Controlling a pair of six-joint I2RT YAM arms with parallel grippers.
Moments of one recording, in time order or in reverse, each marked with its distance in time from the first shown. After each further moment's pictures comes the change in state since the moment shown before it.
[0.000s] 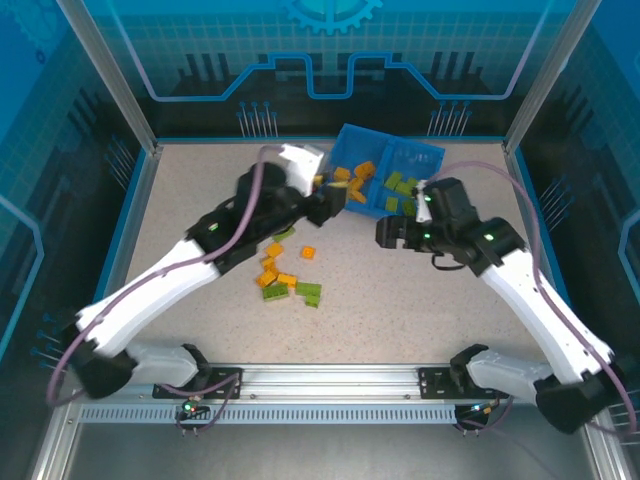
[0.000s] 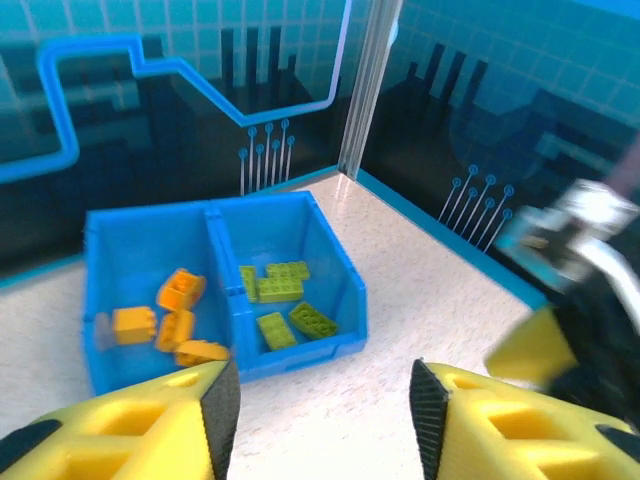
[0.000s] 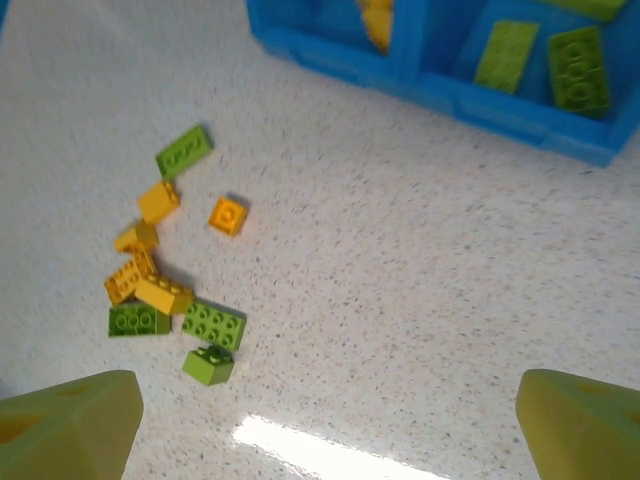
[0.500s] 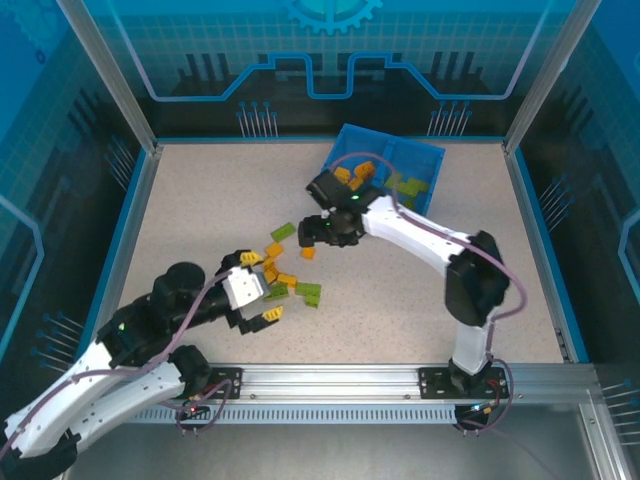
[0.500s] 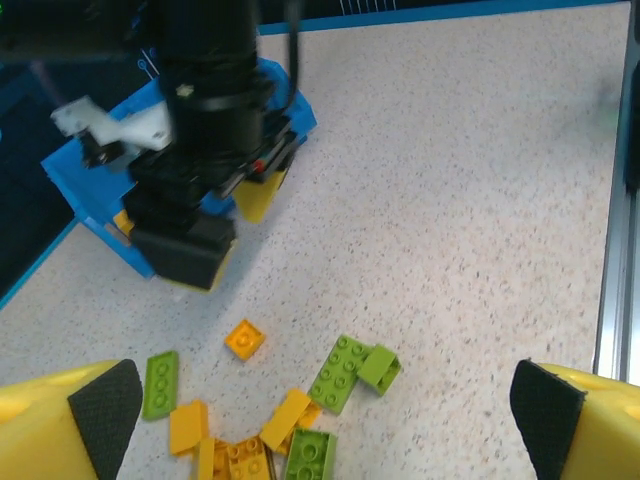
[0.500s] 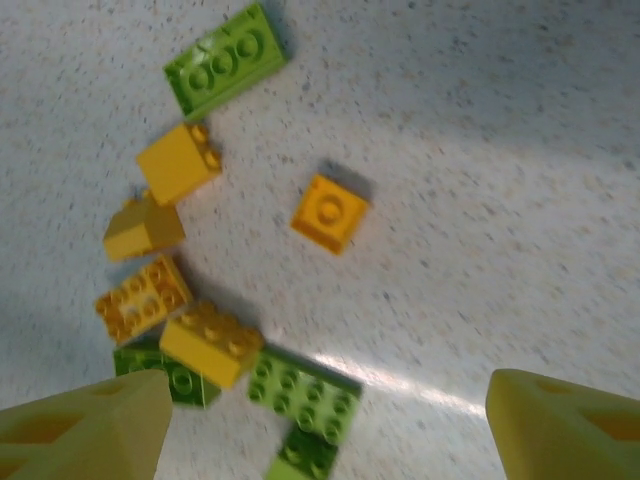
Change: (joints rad) left arm -0.006 -0.748 -0.564 -0.369 0.190 0.576; right arm 0.259 0.759 0.425 0.058 0.028 0.176
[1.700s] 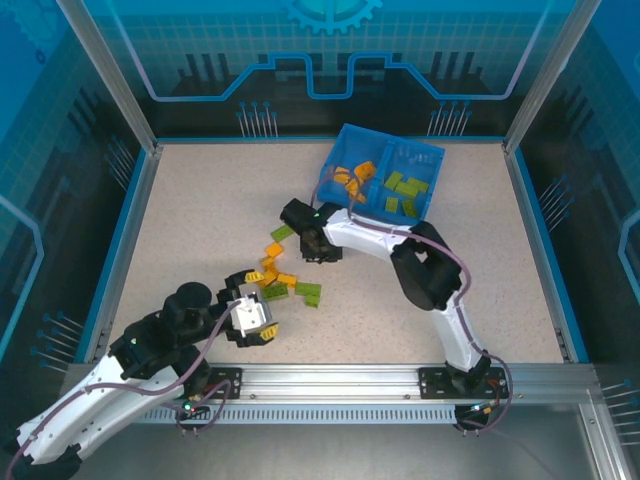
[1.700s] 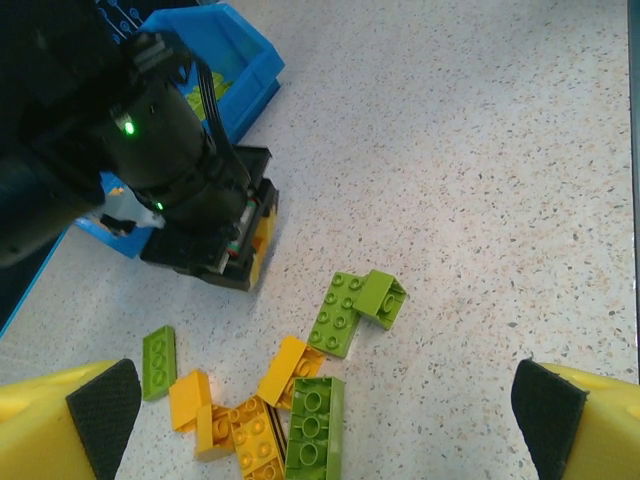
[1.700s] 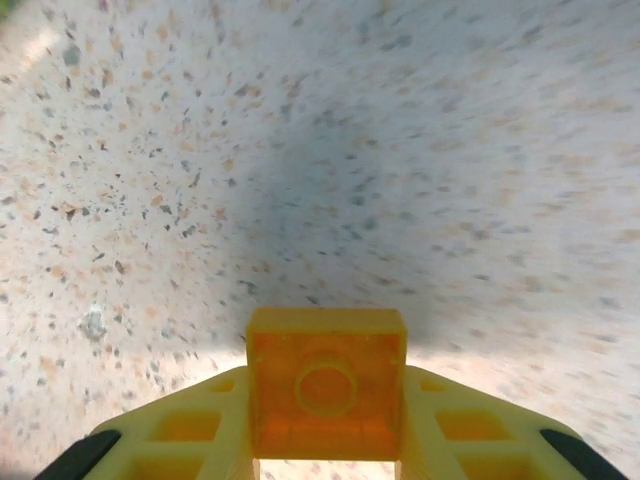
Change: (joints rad) left arm 0.000 -0.130 -0.217 0.039 0.000 0.188; right arm 0.060 0.212 0.024 -0.010 0.243 0.159
